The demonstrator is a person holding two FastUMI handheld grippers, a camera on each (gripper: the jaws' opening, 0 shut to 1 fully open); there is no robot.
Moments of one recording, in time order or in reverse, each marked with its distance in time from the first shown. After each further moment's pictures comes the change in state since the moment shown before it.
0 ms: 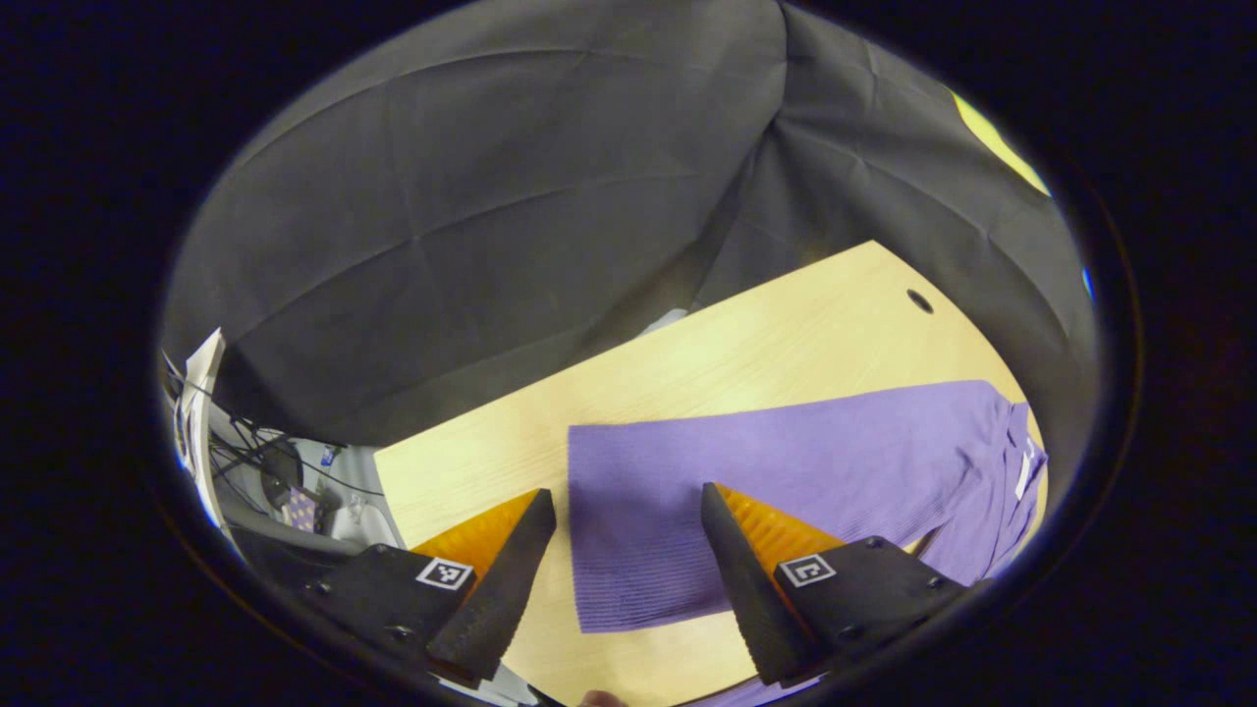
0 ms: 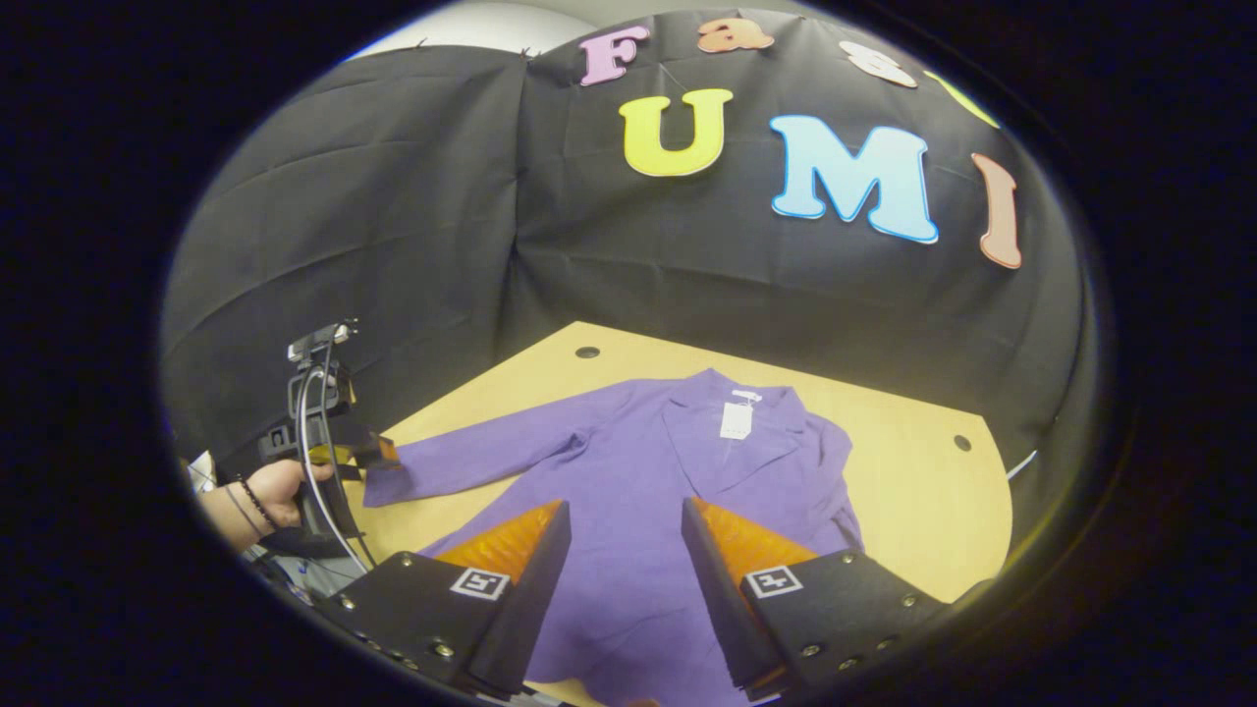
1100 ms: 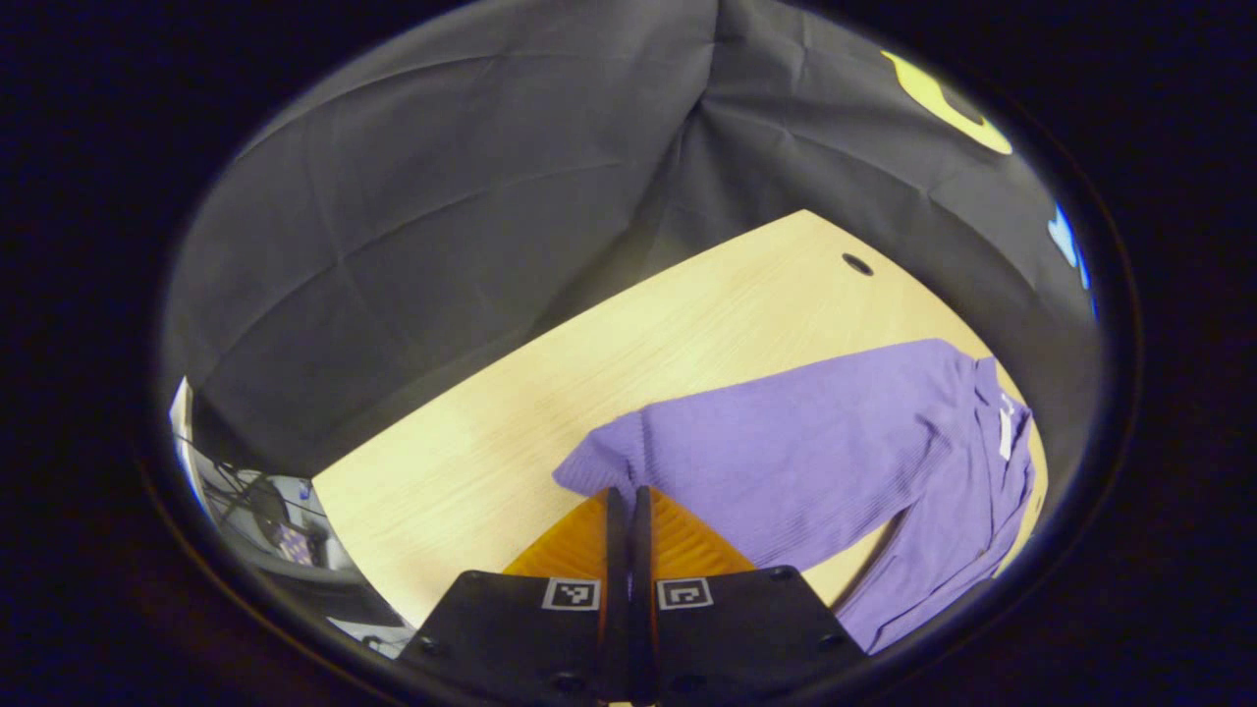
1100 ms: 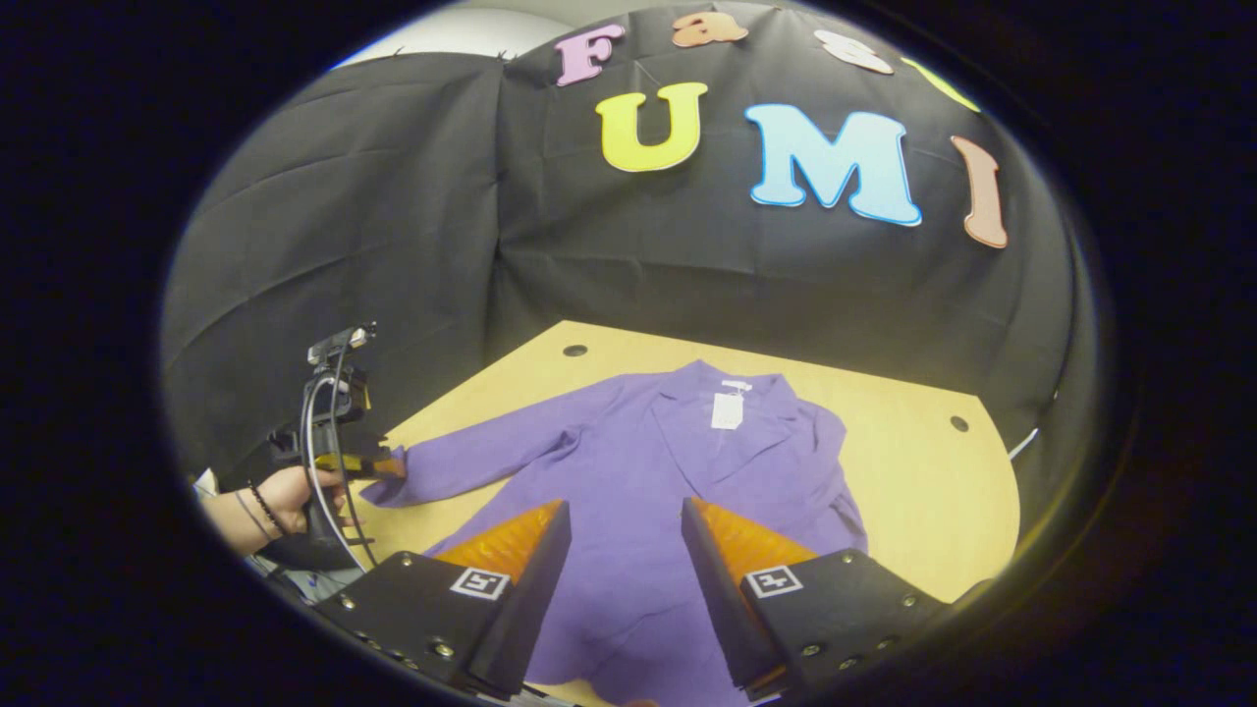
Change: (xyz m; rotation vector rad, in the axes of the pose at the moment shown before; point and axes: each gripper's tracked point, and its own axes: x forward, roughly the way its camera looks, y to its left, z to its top) left arm 0.003 -0.056 -0.004 0.085 0.015 -0.169; right arm 0.006 -0.015 -0.009 0.053 -0.012 -0.050
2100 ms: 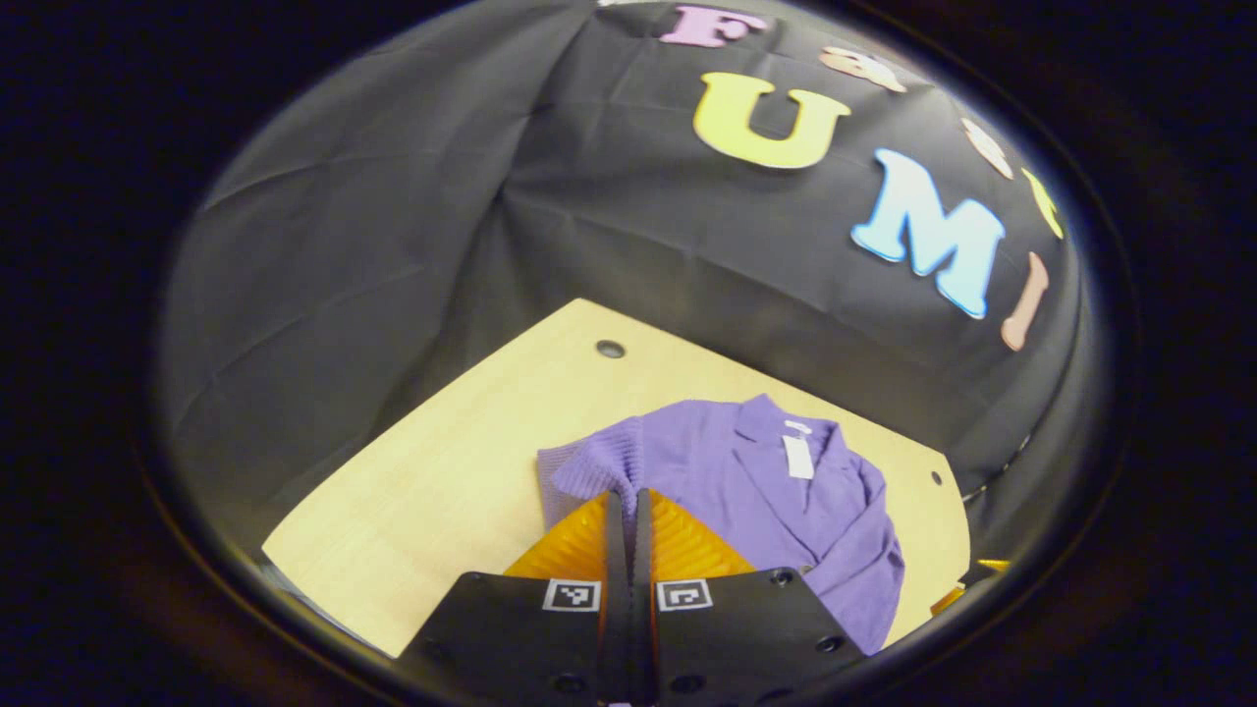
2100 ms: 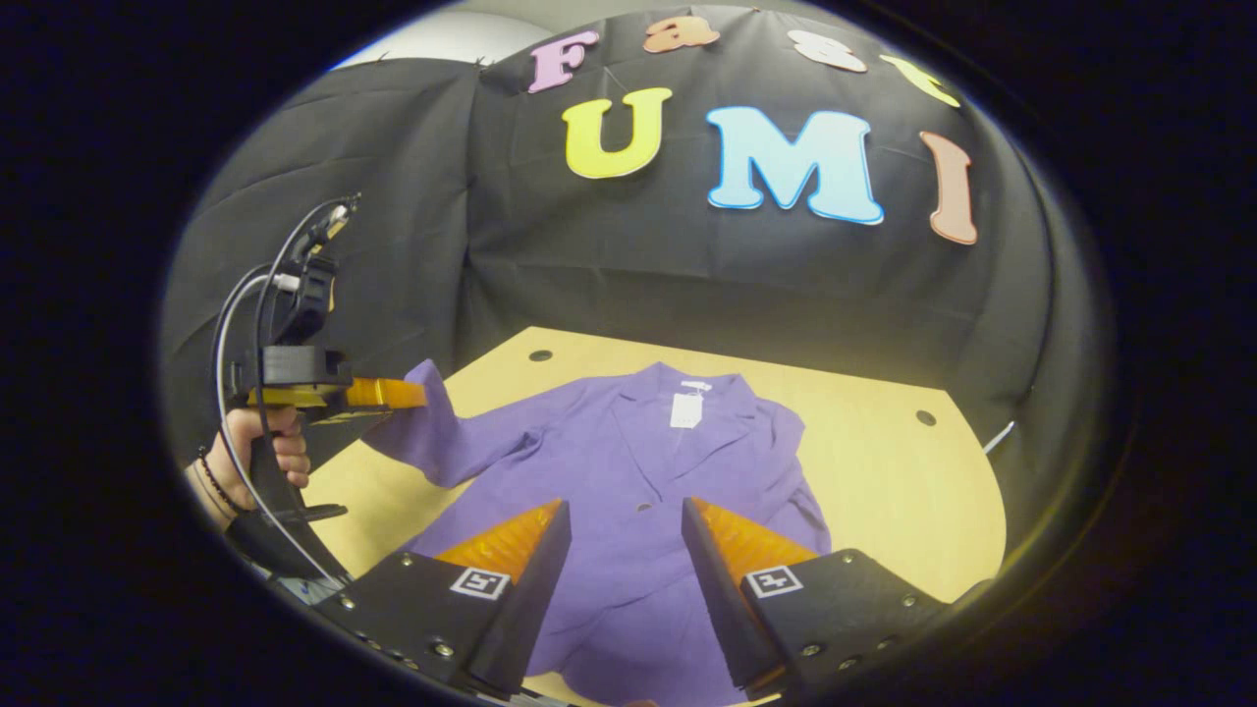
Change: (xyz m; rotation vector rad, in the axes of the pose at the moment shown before) left arm -0.156 -0.209 0.042 0.256 -0.220 -0.485; right arm -0.018 -0.037 -0.004 0.039 -0.013 -0.086
